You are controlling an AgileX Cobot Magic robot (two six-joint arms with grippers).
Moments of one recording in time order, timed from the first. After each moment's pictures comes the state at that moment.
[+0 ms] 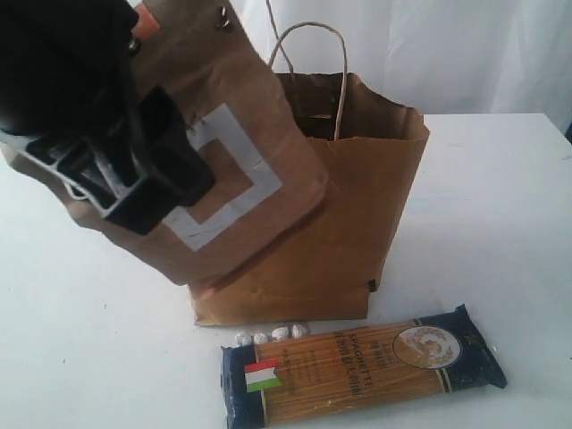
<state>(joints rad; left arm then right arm) -1.05 1.21 -1.44 0.13 1.22 -0.01 0.21 0.01 0.00 0.00 0.36 0.16</state>
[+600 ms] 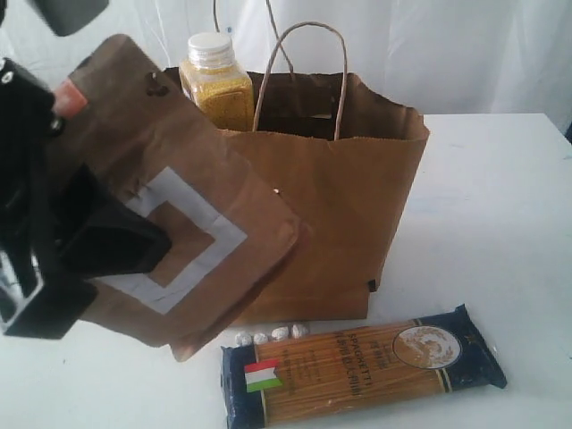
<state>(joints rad) -1.05 1.01 -1.16 0.09 1.06 -0.09 0.21 0.01 0.00 0.00 0.36 0.16</state>
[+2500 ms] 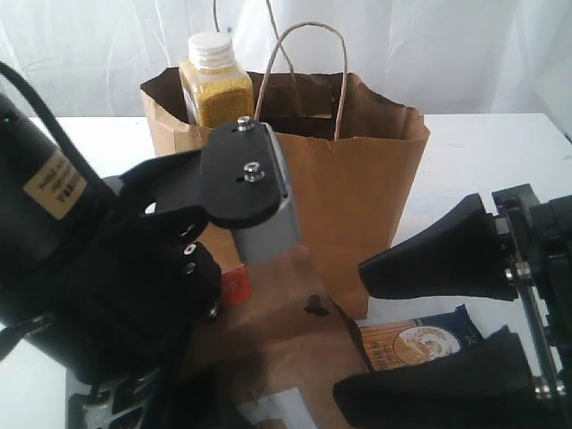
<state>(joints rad) -1.05 1.22 -1.14 -0.41 1.11 0.52 0.44 0.83 -0.75 1.01 1.05 -1.09</state>
